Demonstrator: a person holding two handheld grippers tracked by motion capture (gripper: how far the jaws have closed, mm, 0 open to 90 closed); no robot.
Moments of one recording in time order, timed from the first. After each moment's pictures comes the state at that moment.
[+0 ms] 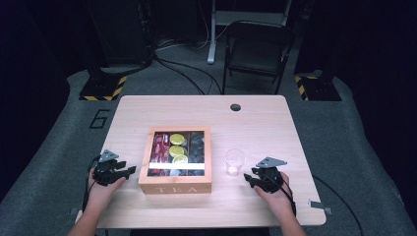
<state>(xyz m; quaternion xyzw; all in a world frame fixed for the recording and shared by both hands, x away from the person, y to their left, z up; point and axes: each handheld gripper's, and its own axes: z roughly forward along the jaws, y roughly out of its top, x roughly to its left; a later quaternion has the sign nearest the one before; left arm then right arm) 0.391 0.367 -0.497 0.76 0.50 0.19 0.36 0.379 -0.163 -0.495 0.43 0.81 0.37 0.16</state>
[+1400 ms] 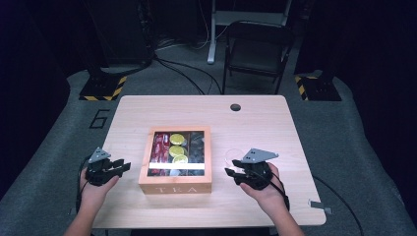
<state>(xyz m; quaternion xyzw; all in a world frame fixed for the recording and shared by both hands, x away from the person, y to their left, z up) 0.380 0.378 -0.476 0.75 0.49 0.19 0.39 0.354 -0.106 -0.407 0.32 0.83 0.43 0.16</state>
